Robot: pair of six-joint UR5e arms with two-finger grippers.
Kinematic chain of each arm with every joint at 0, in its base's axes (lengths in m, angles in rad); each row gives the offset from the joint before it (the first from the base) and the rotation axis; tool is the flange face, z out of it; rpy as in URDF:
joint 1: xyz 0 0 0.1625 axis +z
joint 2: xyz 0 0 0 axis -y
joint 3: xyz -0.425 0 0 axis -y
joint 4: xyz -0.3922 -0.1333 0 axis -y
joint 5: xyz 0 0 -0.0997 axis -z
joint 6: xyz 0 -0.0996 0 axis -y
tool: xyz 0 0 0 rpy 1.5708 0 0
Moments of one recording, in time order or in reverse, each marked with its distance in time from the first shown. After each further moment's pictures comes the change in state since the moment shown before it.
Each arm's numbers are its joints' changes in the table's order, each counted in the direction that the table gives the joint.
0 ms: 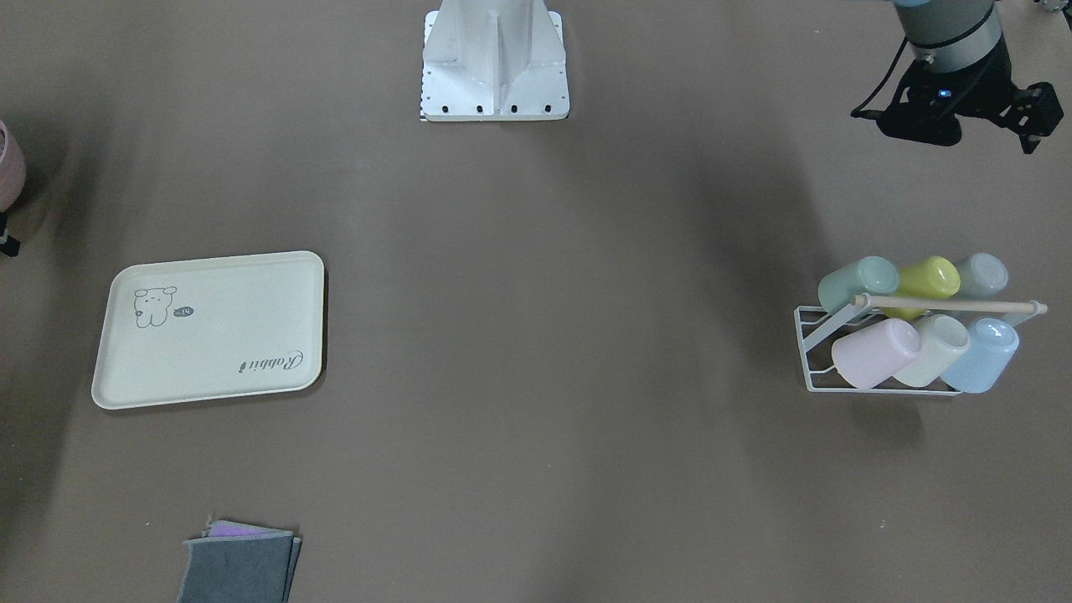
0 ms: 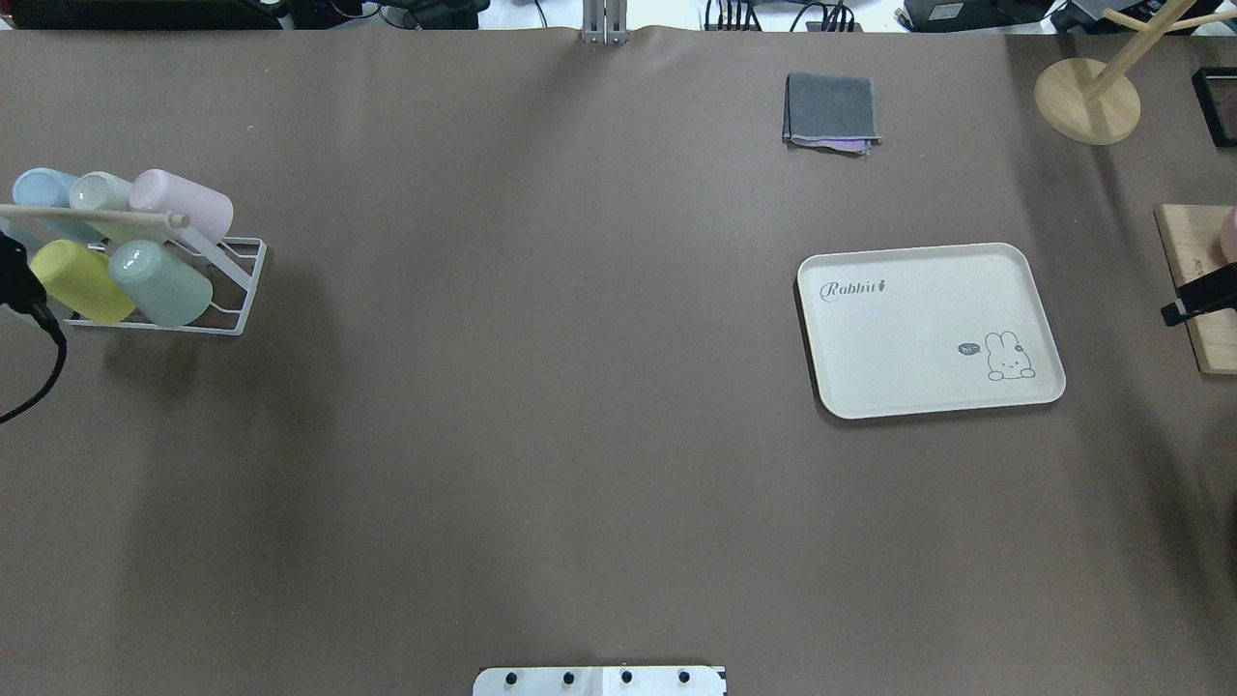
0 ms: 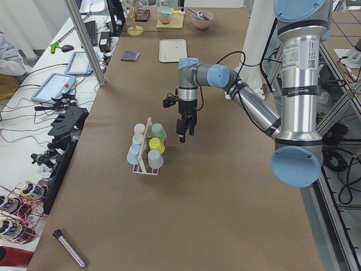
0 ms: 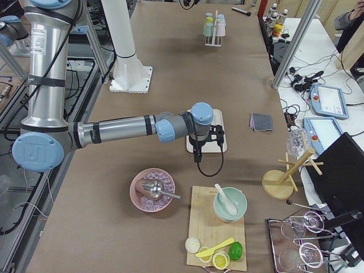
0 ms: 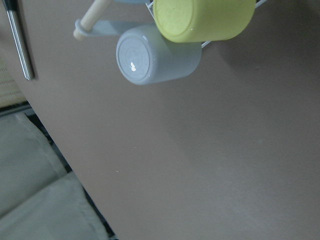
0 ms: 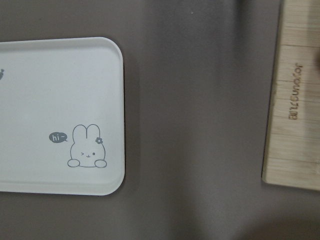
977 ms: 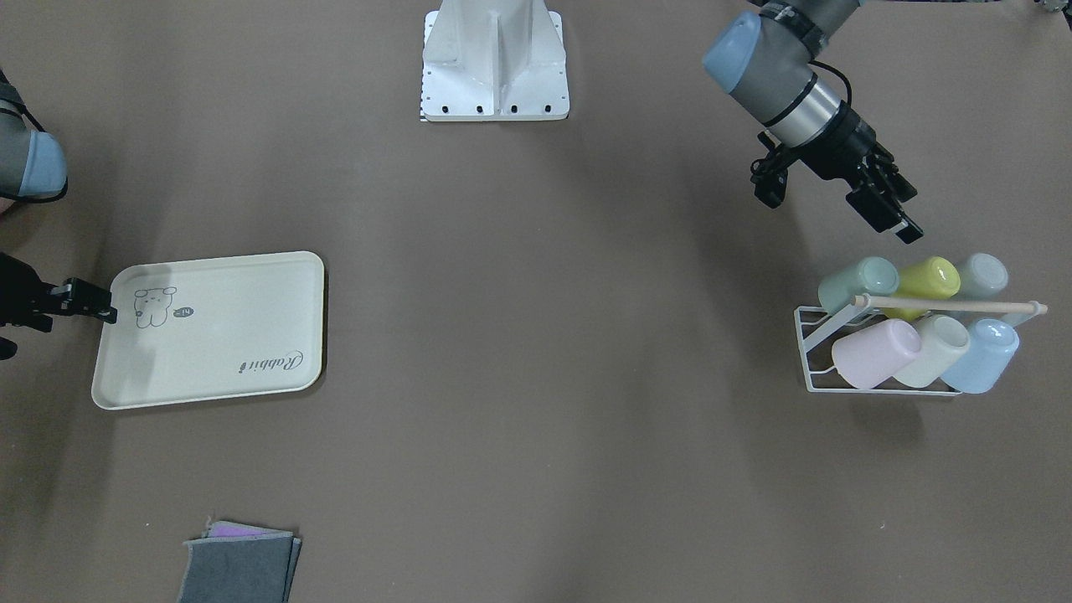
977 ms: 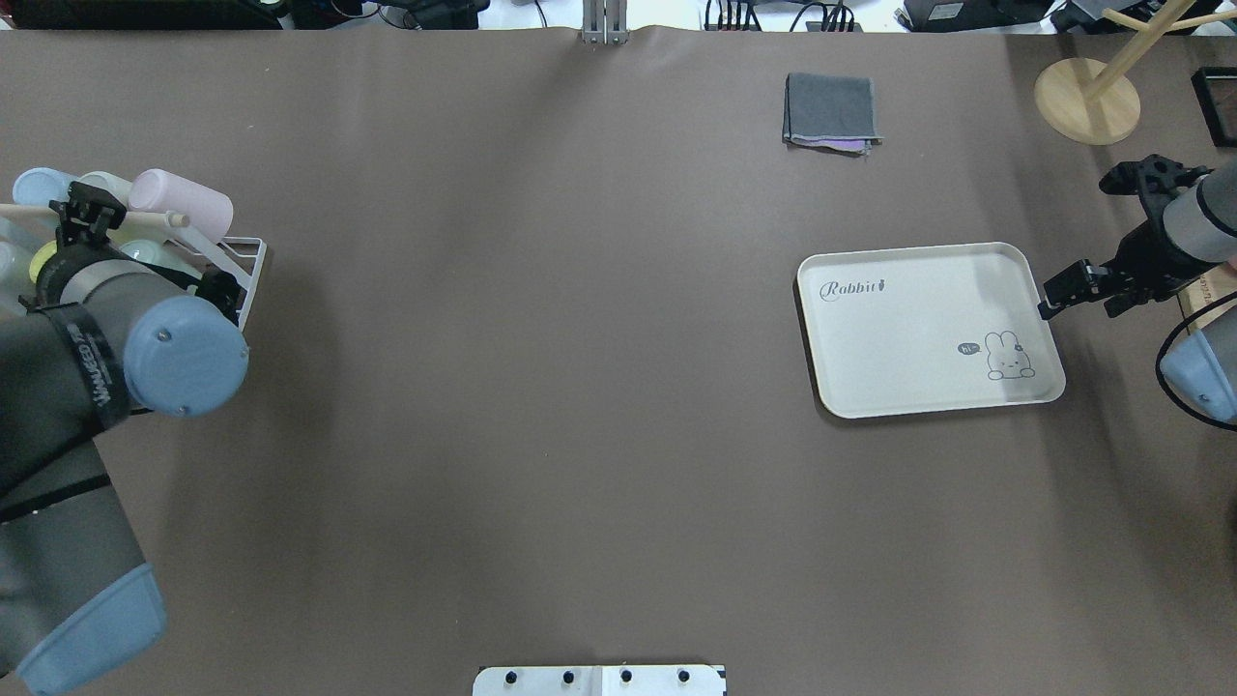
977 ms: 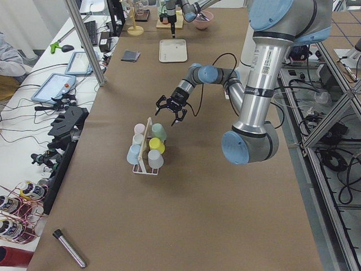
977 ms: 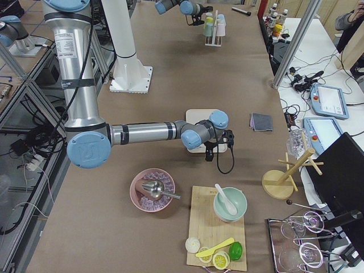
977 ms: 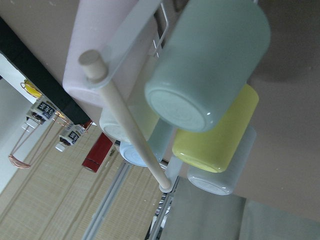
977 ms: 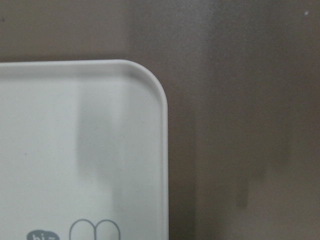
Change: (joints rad) left arm 0.272 -0.205 0.209 0.138 0.490 0.430; right arm -0.157 0.171 -0.236 0.098 -0.023 0.159
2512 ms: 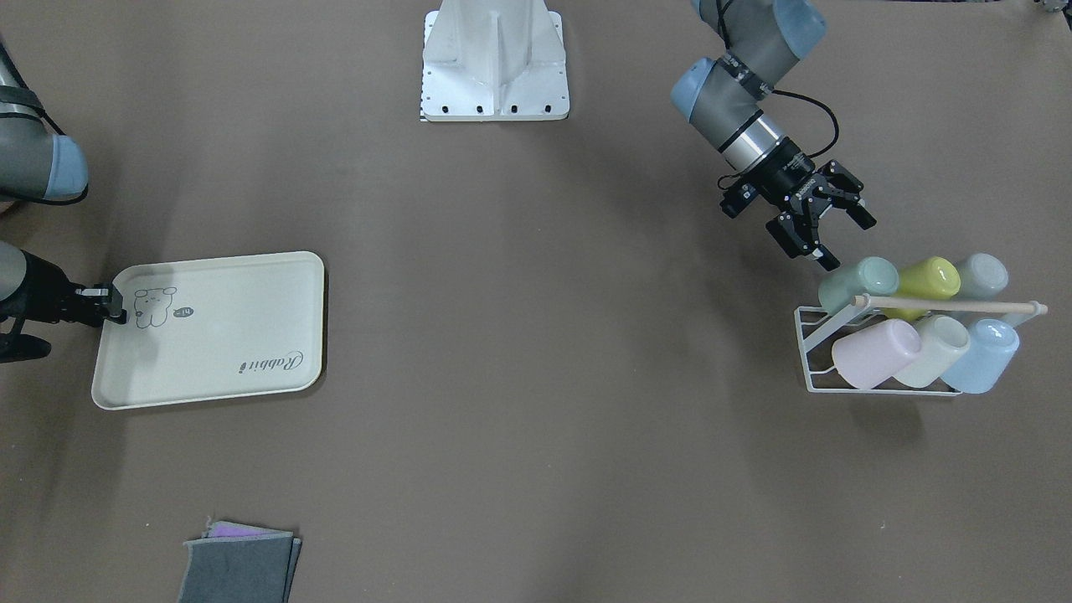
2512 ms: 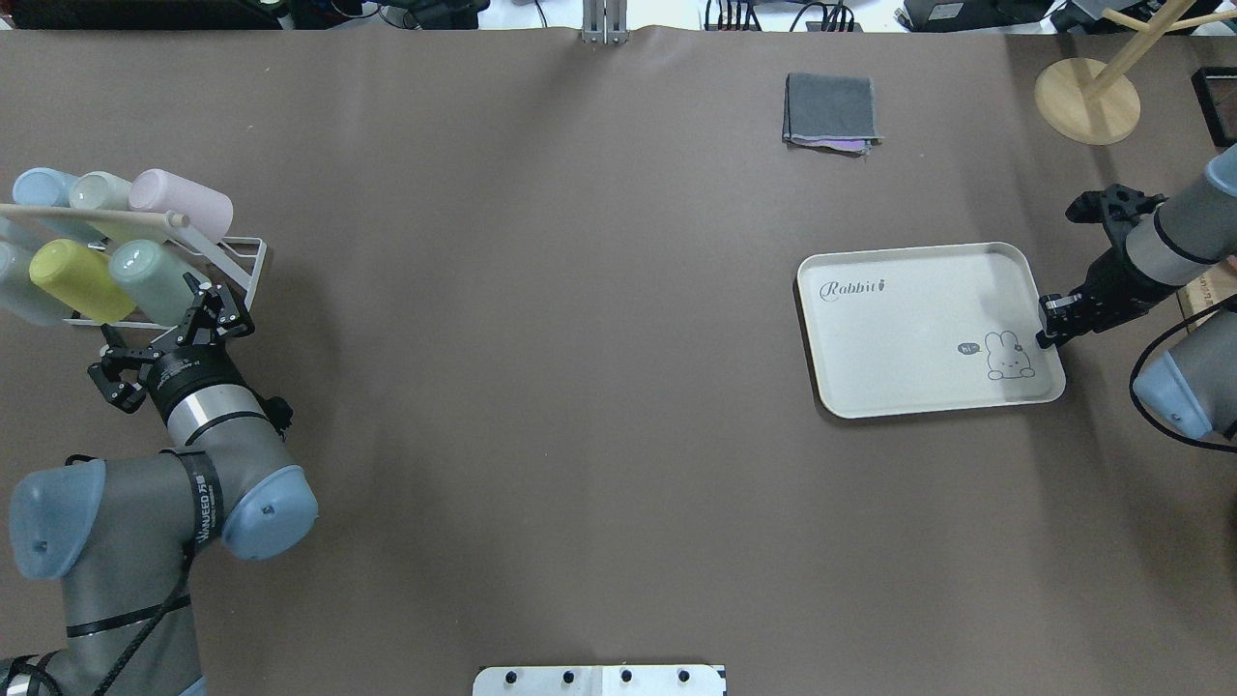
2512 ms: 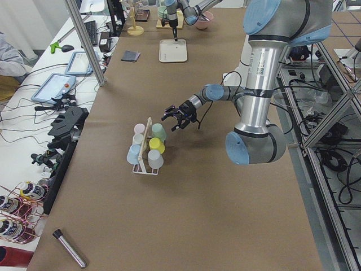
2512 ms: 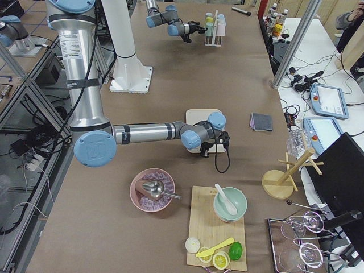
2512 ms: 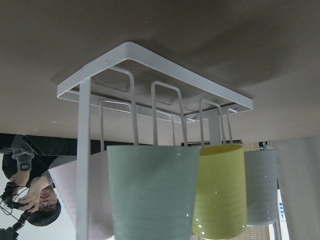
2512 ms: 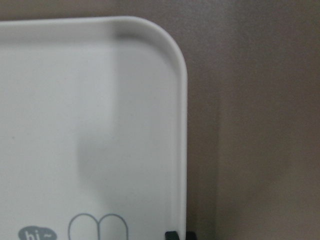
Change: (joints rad) left arm 0.169 0.059 0.160 -0.145 0.282 0.242; right arm -0.043 0.001 -0.015 0.003 -0.003 0.024
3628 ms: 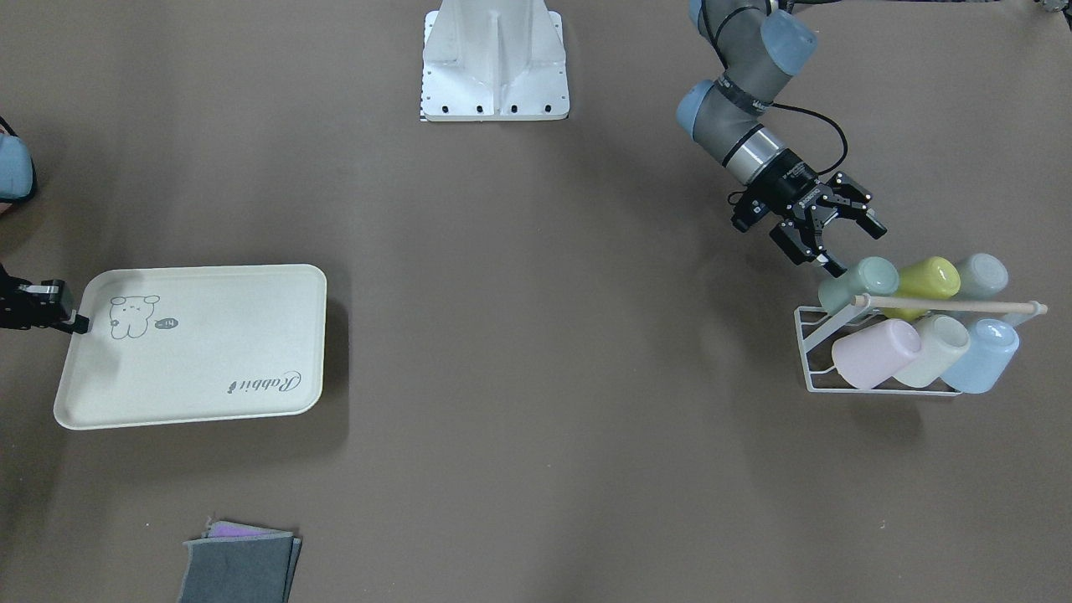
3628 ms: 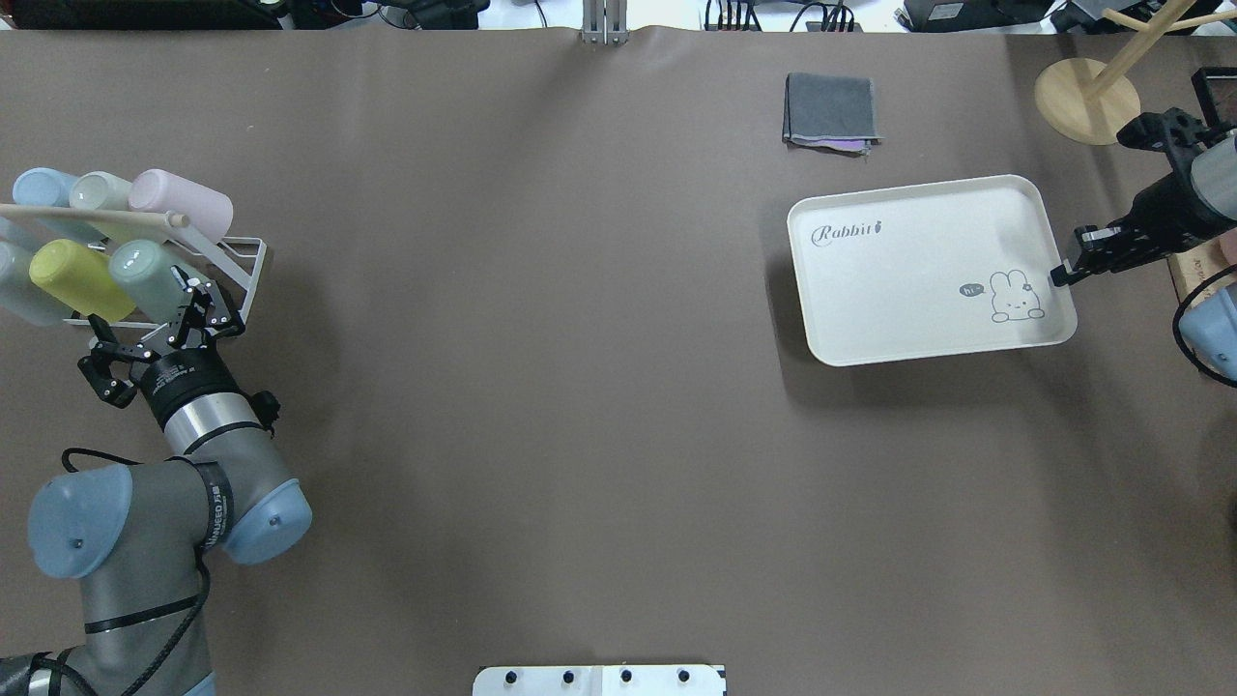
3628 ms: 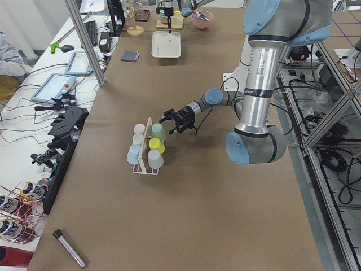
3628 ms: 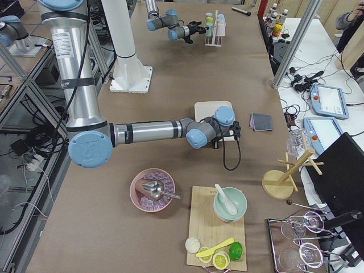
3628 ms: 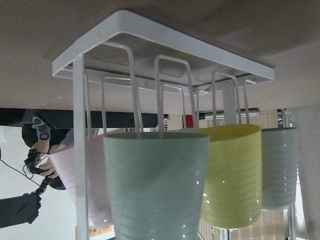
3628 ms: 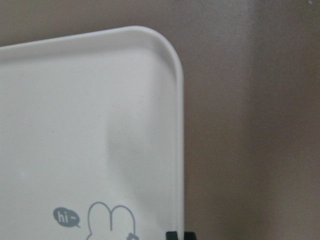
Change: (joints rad) left arm 0.005 0.001 0.083 0.104 0.095 -0.187; right arm 0.163 0.031 0.027 0.118 0.173 0.003
